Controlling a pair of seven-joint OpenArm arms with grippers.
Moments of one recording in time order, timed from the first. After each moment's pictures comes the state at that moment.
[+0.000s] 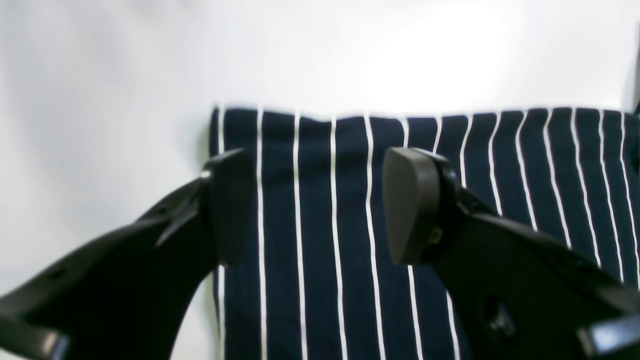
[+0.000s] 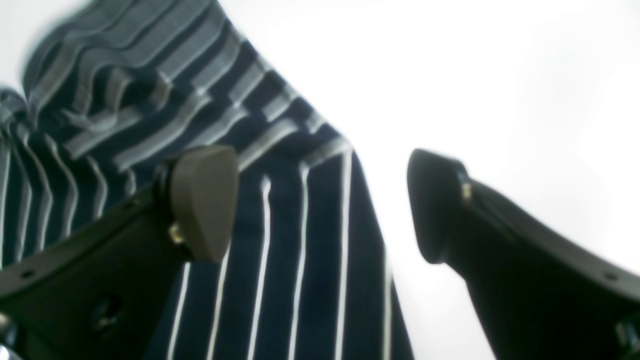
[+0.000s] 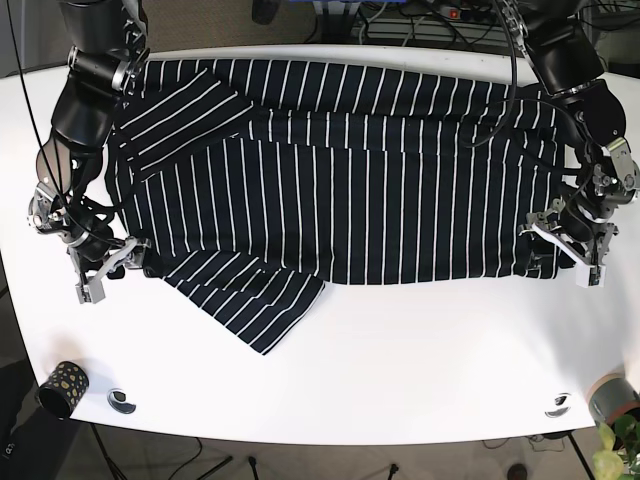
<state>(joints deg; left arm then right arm) -7.7 -13.8 -25.7 84.8 -19.4 -26.2 44.5 21.7 21.8 25.1 55.9 17.9 40.1 -39.8</state>
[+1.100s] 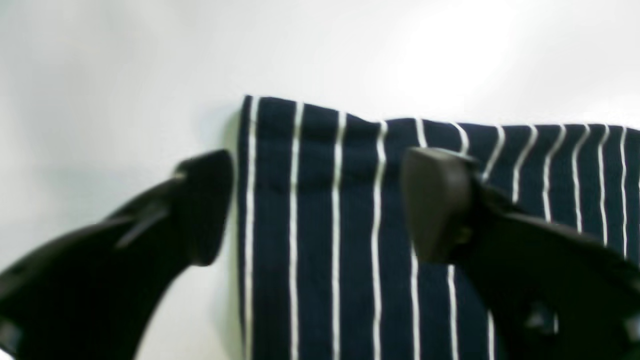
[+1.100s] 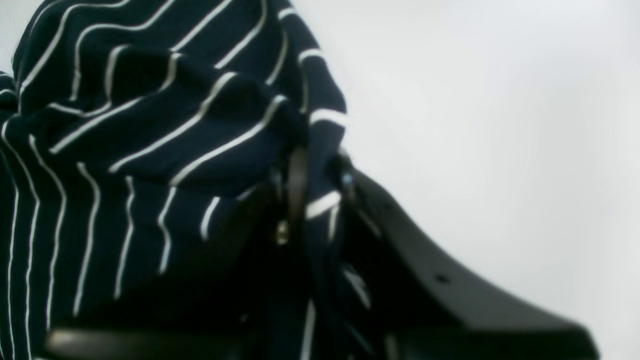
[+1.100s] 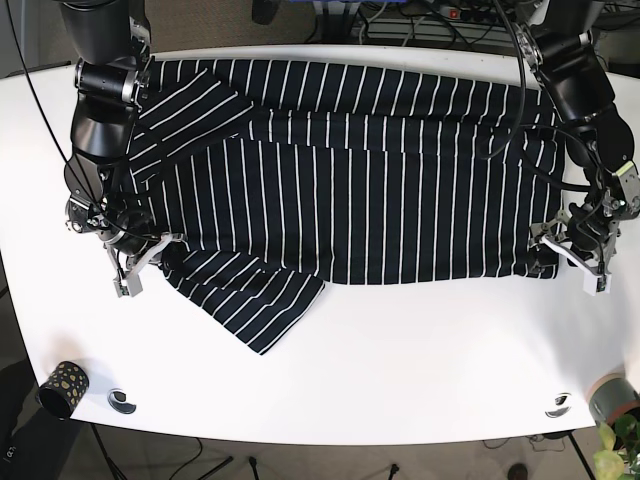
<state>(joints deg) -15.6 -17.5 -25.6 69.4 -19.0 -26.0 44.7 24.8 19.9 15.0 42.3 15.2 39.2 -28.5</state>
